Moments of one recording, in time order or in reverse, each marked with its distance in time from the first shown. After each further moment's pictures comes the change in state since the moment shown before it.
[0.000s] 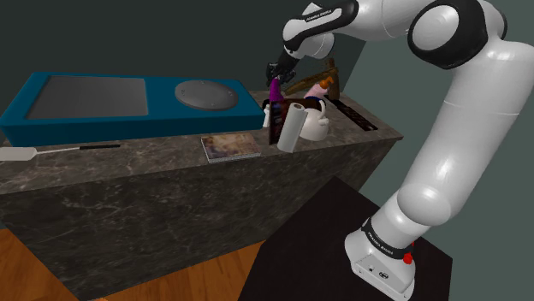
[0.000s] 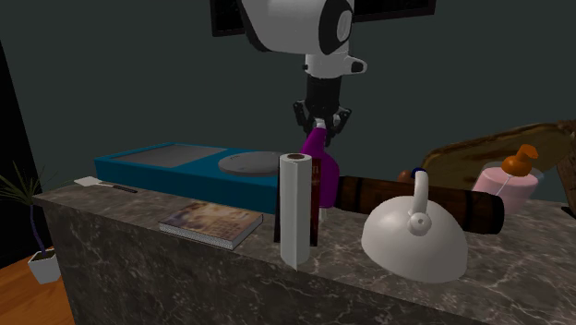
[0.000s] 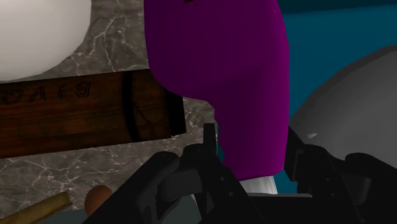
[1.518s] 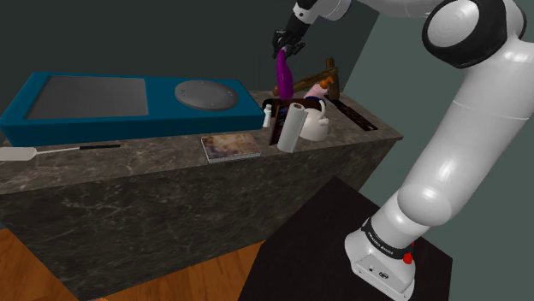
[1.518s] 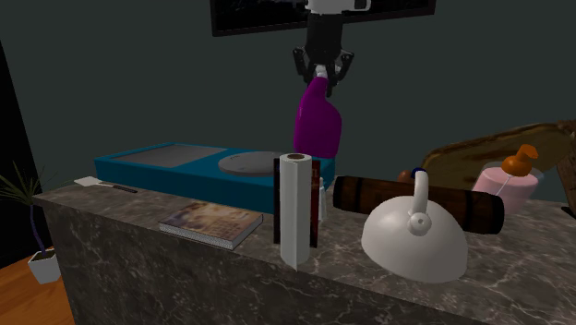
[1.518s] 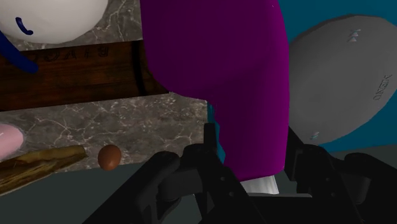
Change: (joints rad) arm 0.005 -0.072 -0.014 0.212 -0.053 -0.279 0.064
